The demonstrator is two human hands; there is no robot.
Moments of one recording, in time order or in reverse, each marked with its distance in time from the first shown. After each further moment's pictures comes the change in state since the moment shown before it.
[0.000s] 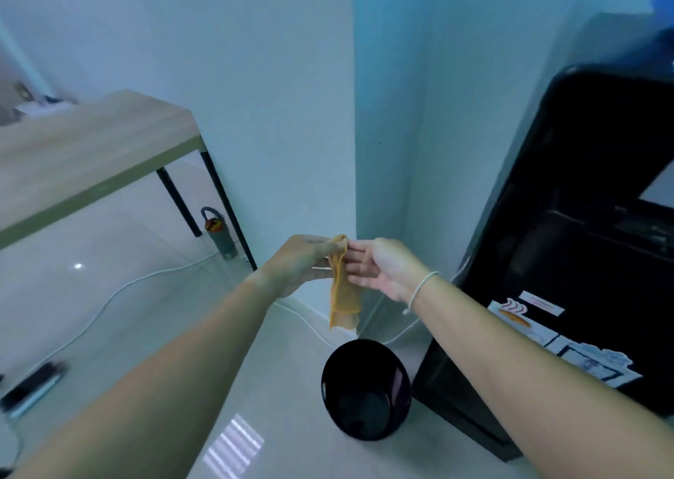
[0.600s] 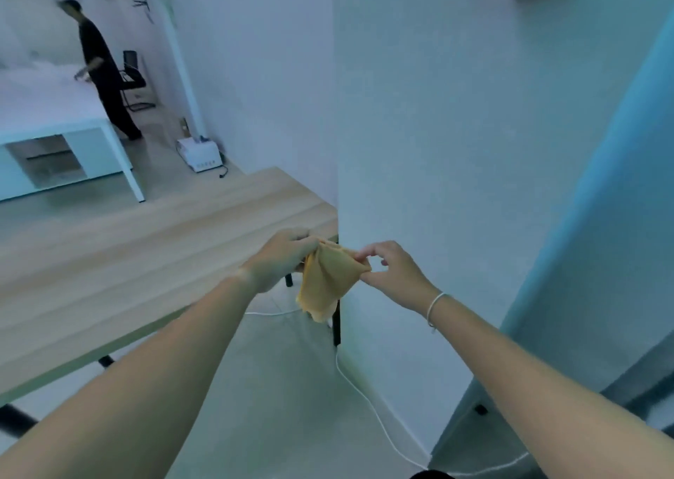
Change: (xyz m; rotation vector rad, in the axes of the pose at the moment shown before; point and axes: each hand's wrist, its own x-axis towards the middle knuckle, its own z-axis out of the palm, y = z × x) left_hand -0.085 0.188 -0.284 0.139 0.321 0.213; right_hand 0.007 -0.205 0.229 -0.894 -0.195 -0.647
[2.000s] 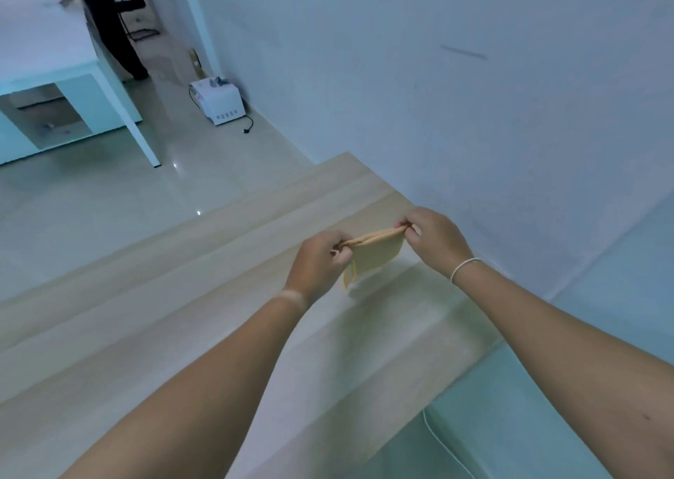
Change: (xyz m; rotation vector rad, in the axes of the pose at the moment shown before) left_hand 0.383 -0.198 -0.278 0.390 0.251 0.121; right_hand 0.537 0.022 0.190 -0.384 0.091 -0.122
